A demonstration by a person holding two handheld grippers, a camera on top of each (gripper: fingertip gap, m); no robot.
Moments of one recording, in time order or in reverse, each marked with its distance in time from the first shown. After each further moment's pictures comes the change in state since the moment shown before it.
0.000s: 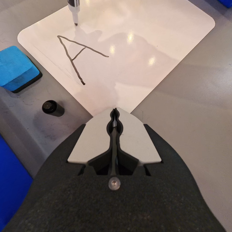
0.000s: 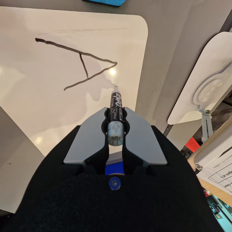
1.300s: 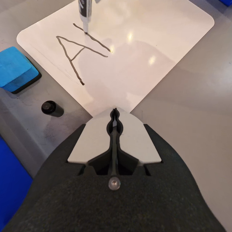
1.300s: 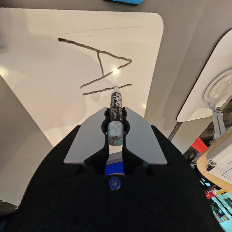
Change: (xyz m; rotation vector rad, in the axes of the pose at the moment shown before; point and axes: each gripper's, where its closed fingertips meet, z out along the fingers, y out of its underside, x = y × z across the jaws) left arm 0.000 0.000 0.000 0.000 0.001 0.009; right arm -0.025 0.002 -0.006 -0.003 -0.015 0.021
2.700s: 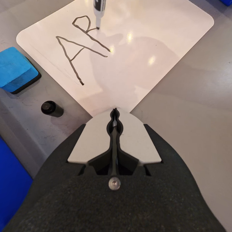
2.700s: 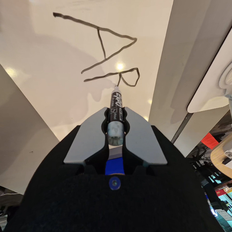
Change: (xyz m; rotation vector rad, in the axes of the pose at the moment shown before) left arm 0.002 0.000 0.000 0.000 0.001 0.003; right arm -0.005 0.023 0.000 -0.030 -0.038 0.047
